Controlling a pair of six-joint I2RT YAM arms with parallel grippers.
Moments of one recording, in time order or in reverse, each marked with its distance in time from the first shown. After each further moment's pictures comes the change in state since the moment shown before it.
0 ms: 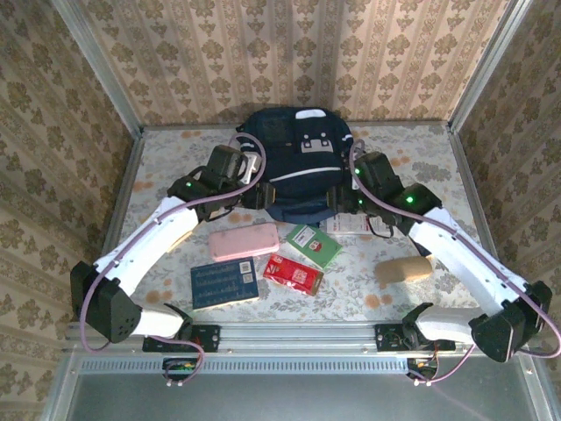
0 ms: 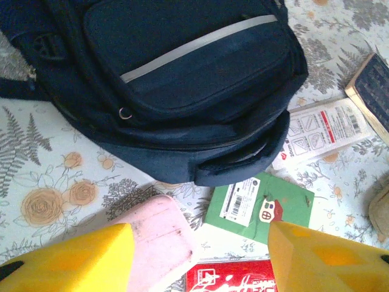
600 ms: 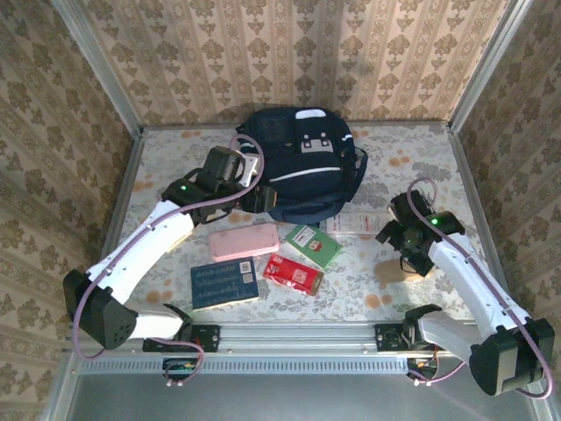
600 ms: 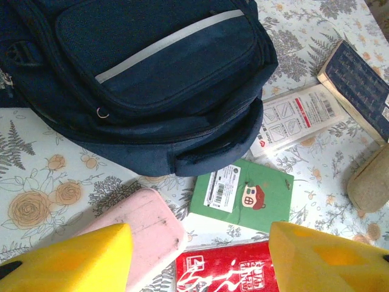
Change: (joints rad) left arm -0.014 -0.048 -0.004 -0.023 0.057 0.033; right arm -0.328 -0.171 -0.364 -0.343 0.036 0.646
